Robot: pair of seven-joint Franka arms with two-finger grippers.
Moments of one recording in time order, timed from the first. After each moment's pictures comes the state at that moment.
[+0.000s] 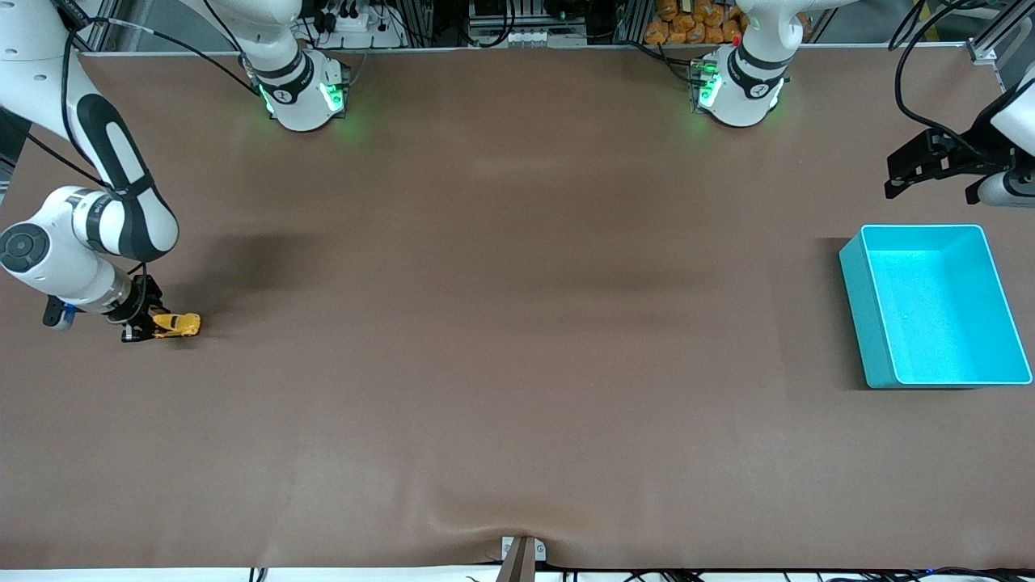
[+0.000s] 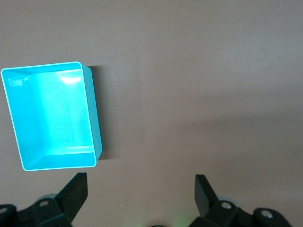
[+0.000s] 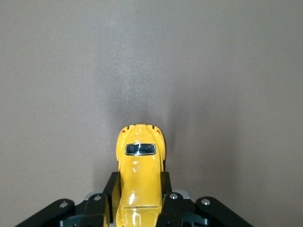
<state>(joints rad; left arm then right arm) 0.12 0.02 -0.21 -1.44 0.02 1.45 0.01 -0.30 0.45 -0.05 -2.10 -0.18 2.61 1.32</state>
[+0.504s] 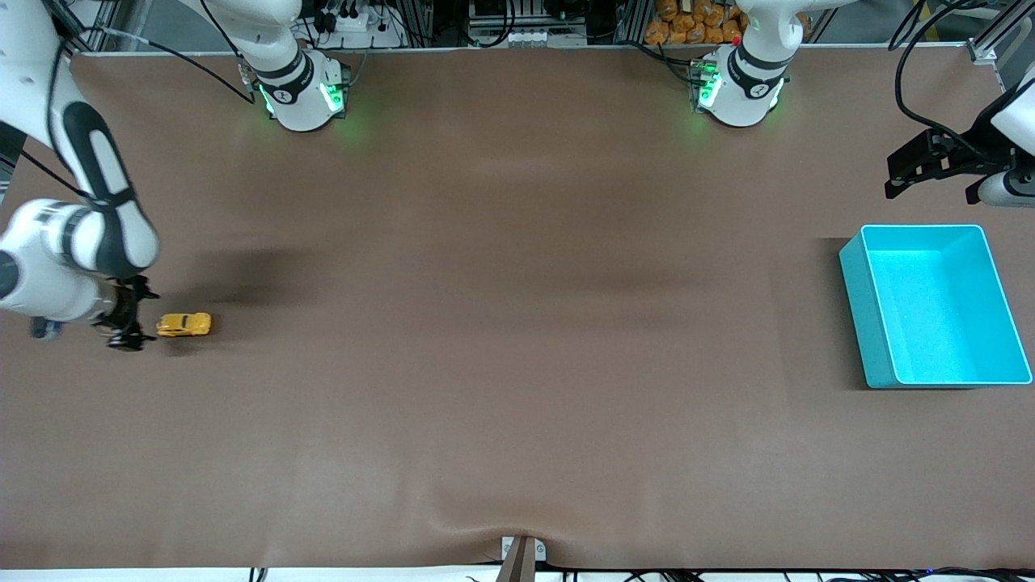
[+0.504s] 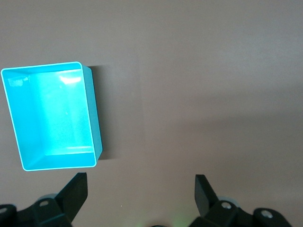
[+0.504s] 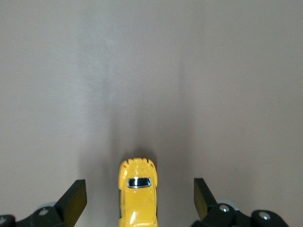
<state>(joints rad) 0.12 0.02 -0.21 -1.44 0.02 1.45 0.01 -0.30 0.43 -0.02 -1.85 -0.16 2.16 1.31</state>
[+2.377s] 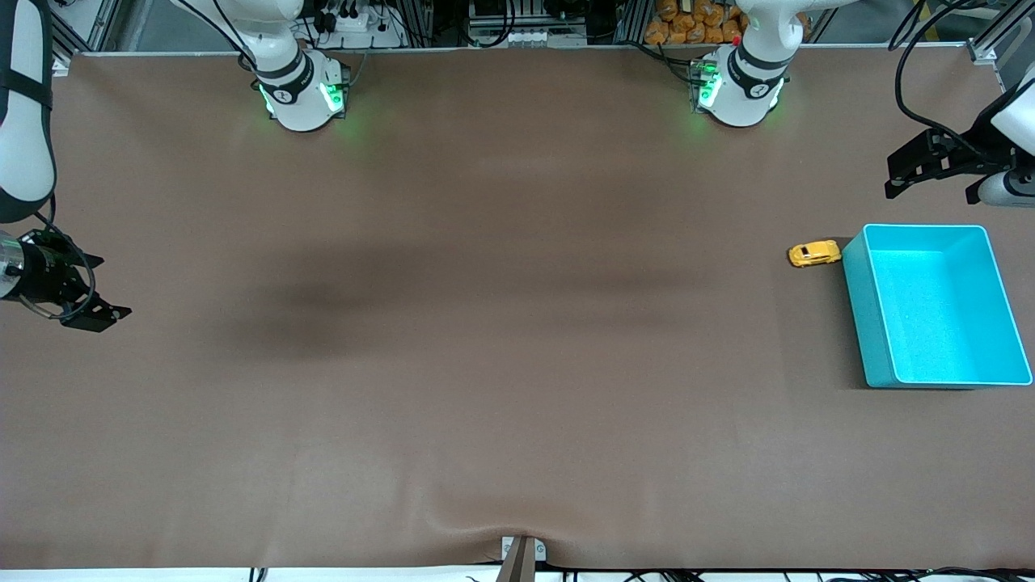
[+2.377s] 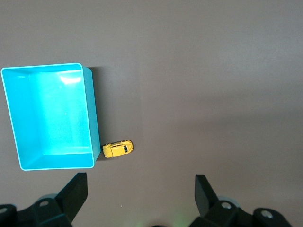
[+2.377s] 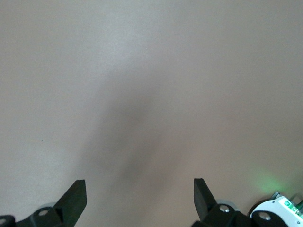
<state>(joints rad) 0.12 0.02 -0.21 -1.44 0.02 1.45 0.01 -0.15 0.30 0.03 -1.48 -0.02 1.58 0.87</state>
